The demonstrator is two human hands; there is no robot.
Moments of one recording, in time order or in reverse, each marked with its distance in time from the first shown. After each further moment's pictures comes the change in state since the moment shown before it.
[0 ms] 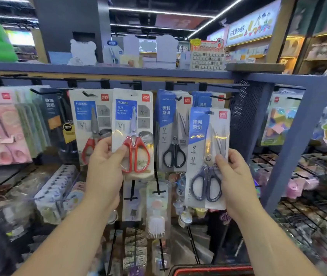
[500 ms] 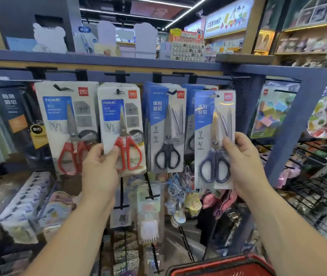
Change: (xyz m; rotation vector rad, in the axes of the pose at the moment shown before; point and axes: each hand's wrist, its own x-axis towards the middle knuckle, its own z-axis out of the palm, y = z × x) left_hand 0.043 -0.047 0.002 0.038 0.044 -0.070; right_hand 0.047 0.003 -0.011 -0.076 0.092 -0.092
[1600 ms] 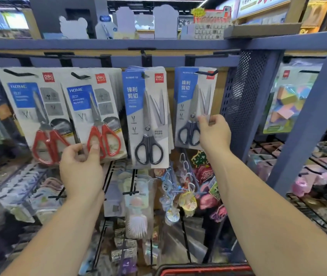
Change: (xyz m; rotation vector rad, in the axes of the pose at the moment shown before) left_hand -0.001 -0.044 0.035 0.291 0.438 0.092; right_hand 0.115 0.065 0.019 -0.358 0.051 0.170
